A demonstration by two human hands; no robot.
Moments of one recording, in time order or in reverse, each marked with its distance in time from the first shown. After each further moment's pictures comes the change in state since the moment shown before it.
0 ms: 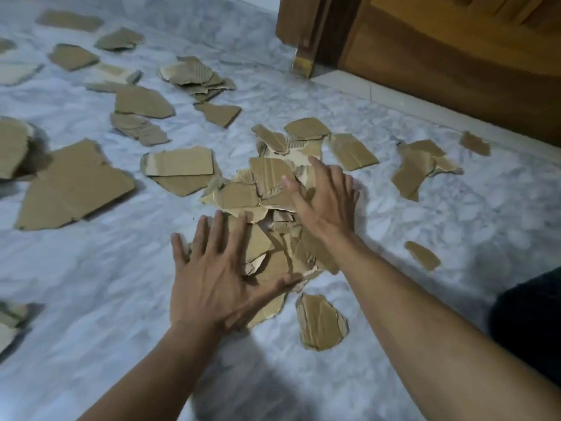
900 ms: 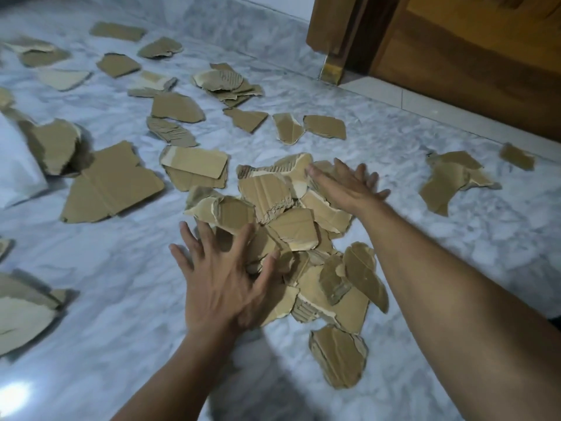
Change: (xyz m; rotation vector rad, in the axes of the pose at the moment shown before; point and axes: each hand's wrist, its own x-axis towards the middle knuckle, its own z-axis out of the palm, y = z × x) left_hand 0.000 -0.002 0.006 -0.044 0.132 -0.235; right_hand 0.061 -0.002 -0.019 -0.005 -0.540 0.248
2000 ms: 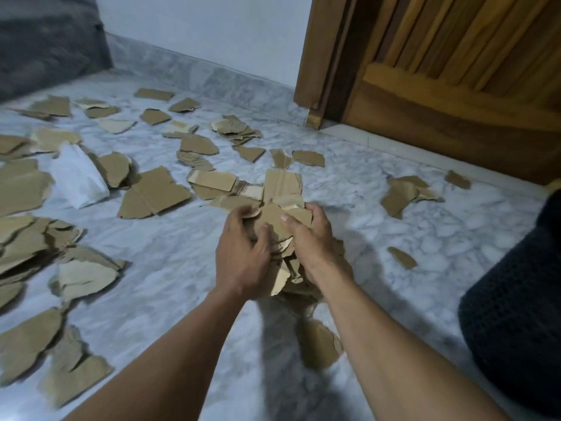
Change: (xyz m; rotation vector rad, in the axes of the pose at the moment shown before) left_hand -0.039 0.025 -0.044 -0.711 0.266 0.032; right_hand -0.184 -0.023 0.061 0.900 0.266 -0.149
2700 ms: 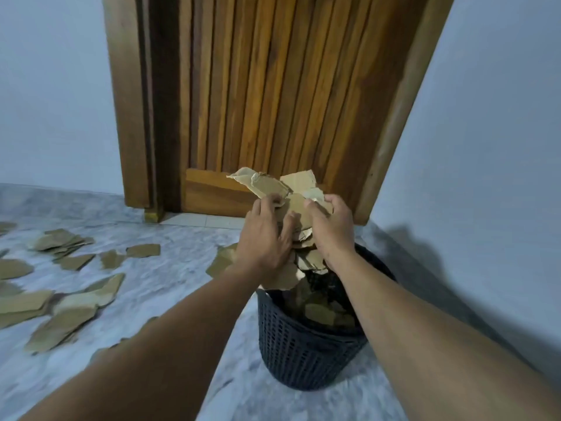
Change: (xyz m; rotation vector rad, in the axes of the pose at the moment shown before) left_hand -0.121 0.366 0.149 -0.163 -0.350 0.692; right_hand -0.092 -0.145 -0.410 -0.132 0.644 -0.320
